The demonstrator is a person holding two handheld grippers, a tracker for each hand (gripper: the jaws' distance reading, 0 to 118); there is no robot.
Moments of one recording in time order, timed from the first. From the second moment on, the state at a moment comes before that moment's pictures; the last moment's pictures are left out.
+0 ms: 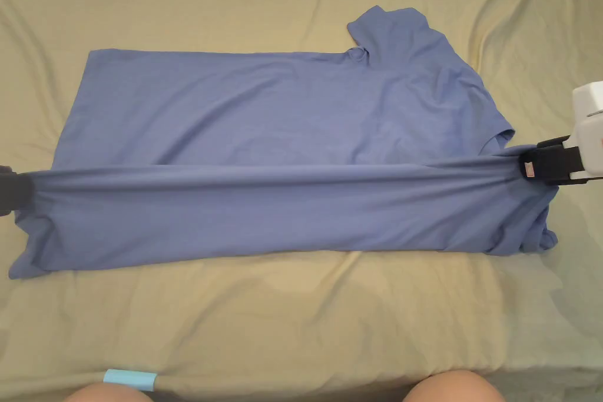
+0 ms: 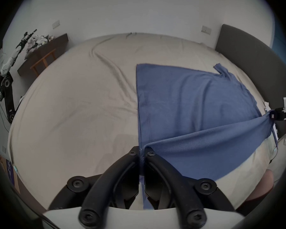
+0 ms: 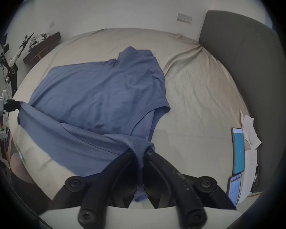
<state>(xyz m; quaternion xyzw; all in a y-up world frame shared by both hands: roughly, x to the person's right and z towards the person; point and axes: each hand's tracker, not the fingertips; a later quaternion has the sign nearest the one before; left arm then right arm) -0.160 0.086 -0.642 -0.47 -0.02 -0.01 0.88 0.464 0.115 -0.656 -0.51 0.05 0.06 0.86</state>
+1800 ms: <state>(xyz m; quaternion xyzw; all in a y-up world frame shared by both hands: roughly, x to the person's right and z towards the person) -0.126 0.065 -0.559 -0.40 -0.03 0.03 0.91 0.443 0.066 -0.544 -0.38 0.03 -0.02 0.92</state>
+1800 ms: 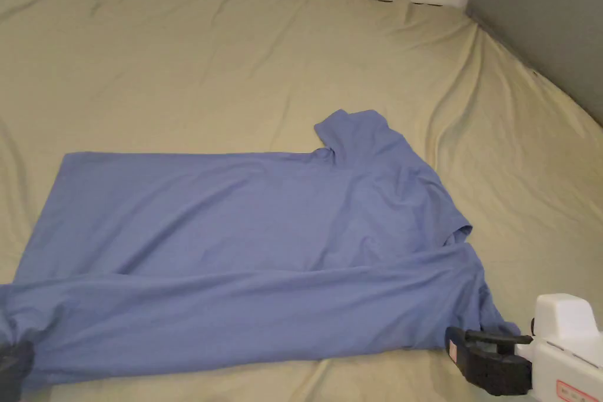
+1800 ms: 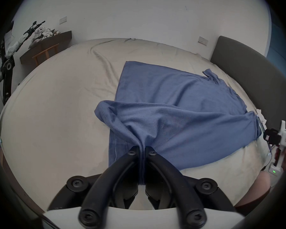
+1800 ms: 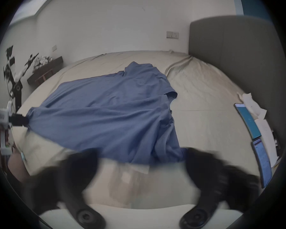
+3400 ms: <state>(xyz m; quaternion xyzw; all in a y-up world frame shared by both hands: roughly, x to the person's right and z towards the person) -0.133 0.049 -0.447 -0.42 -0.03 0.02 0.91 0.441 0.044 -0.445 -0.44 0.00 0.03 0.90</state>
